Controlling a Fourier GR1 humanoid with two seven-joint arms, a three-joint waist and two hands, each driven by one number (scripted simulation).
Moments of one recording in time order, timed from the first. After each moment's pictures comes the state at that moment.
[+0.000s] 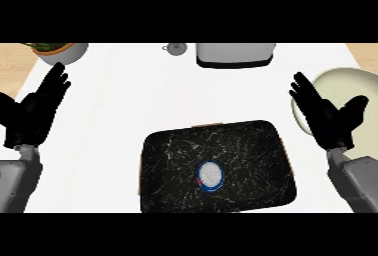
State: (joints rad) left arm -0.28 0.42 0.02 -1.43 0.15 0.07 0.17; right arm -0.32 -0.51 0.29 -1.35 -0.48 -0.19 0.06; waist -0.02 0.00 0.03
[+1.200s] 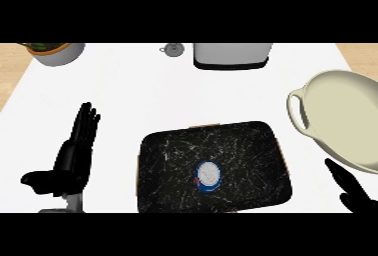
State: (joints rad) left arm 0.01 0.14 -0.09 -1.60 0.09 0.21 -0.11; right arm 0.34 -0.57 0.33 -2.06 0.07 -0.40 -0.69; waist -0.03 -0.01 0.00
